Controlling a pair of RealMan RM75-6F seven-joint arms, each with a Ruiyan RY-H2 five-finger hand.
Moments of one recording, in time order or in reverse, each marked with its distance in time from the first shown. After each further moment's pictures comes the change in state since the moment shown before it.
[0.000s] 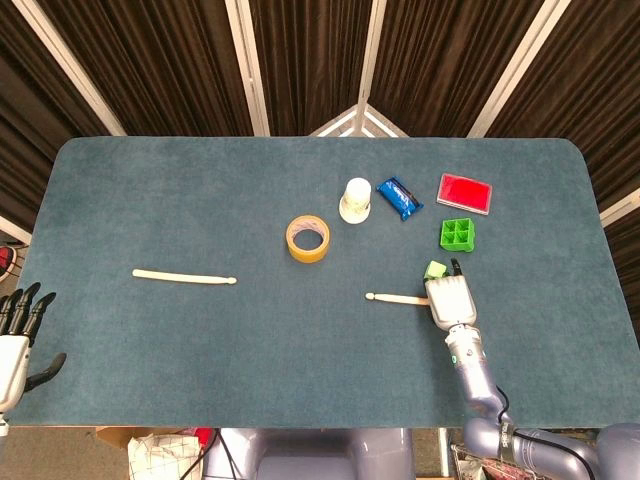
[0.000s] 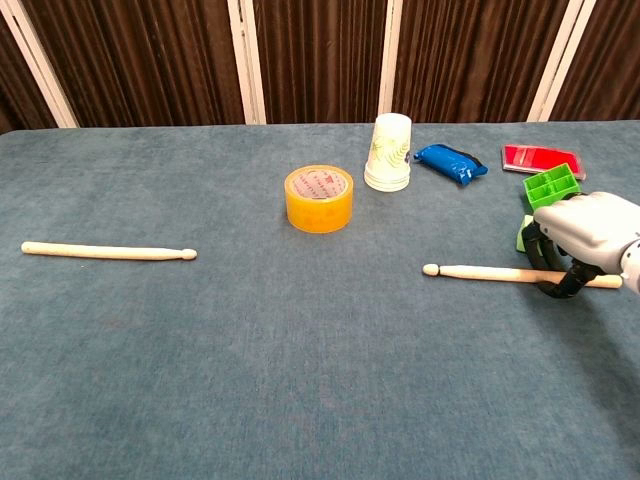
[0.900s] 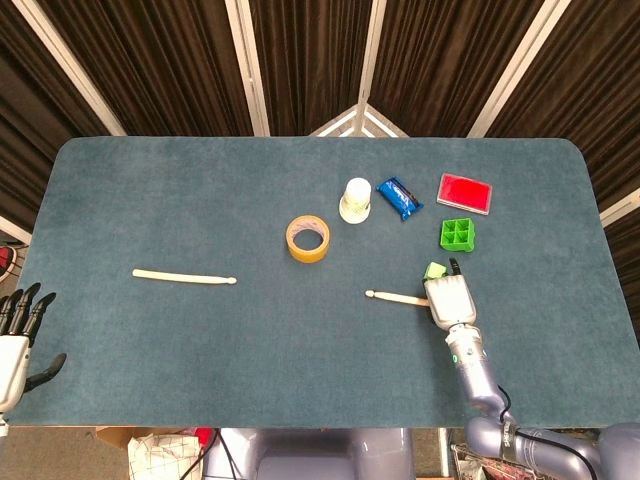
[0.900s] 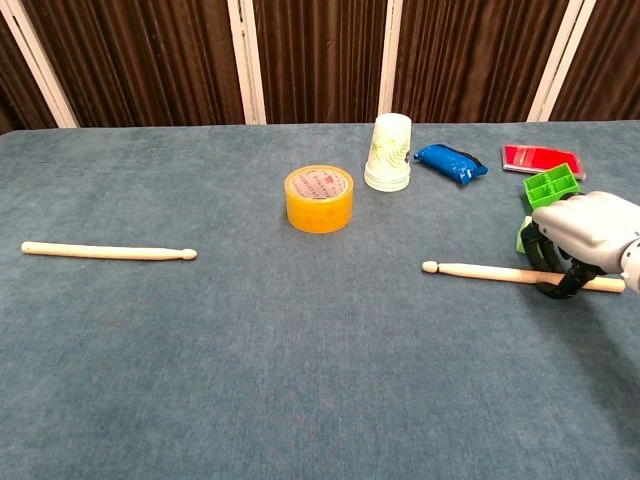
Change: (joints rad) left arm 0.000 0.002 0.001 -0.001 -0.001 -0.001 -0.004; right arm 0.002 0.011 -0.003 -0.002 -0.022 -0.017 0.016
